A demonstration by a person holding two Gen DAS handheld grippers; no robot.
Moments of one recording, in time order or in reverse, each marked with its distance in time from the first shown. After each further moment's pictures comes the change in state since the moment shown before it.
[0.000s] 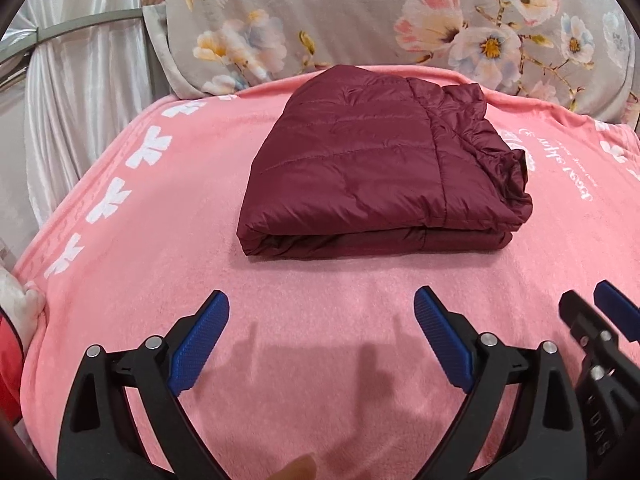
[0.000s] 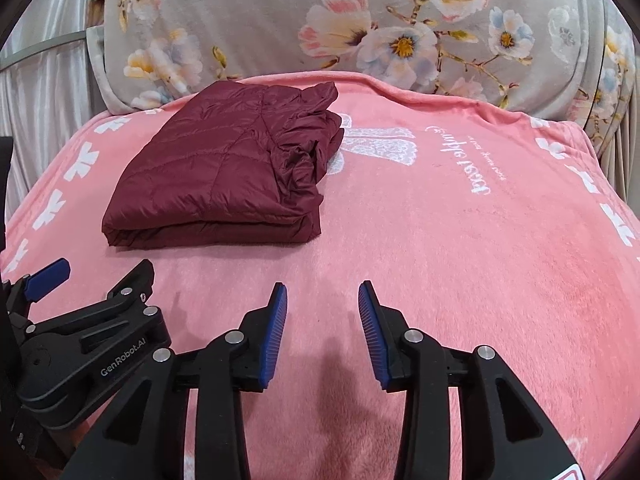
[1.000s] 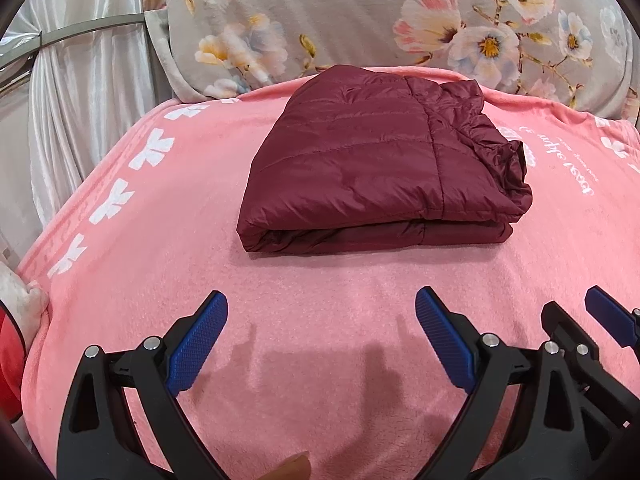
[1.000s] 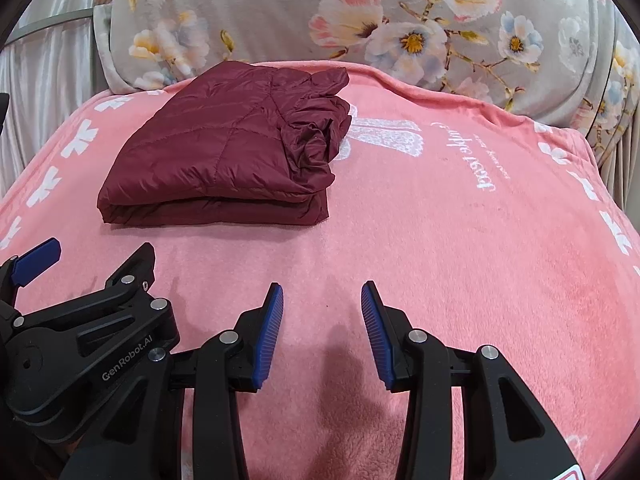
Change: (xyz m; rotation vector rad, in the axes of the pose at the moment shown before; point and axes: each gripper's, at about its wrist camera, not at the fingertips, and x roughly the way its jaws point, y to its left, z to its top) left arm -0.003 -0.004 -0.009 0.000 -0.014 0.016; right arm 0.006 0.012 -0.008 -0.046 0.022 -0.027
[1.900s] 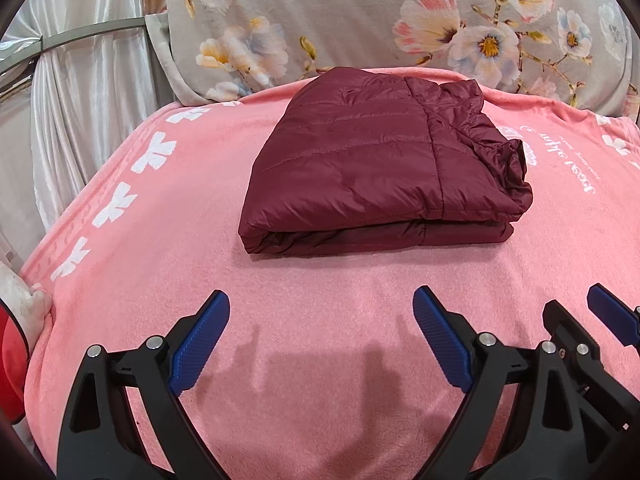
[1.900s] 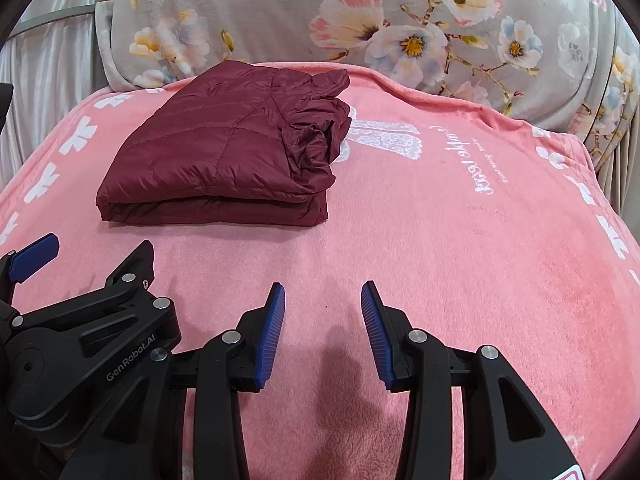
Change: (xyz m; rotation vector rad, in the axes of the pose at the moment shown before) left arm 0.001 0.002 -0.001 0.007 -0.001 -0.001; right arm 0.002 -0.002 0.000 -0.008 -0.002 0.000
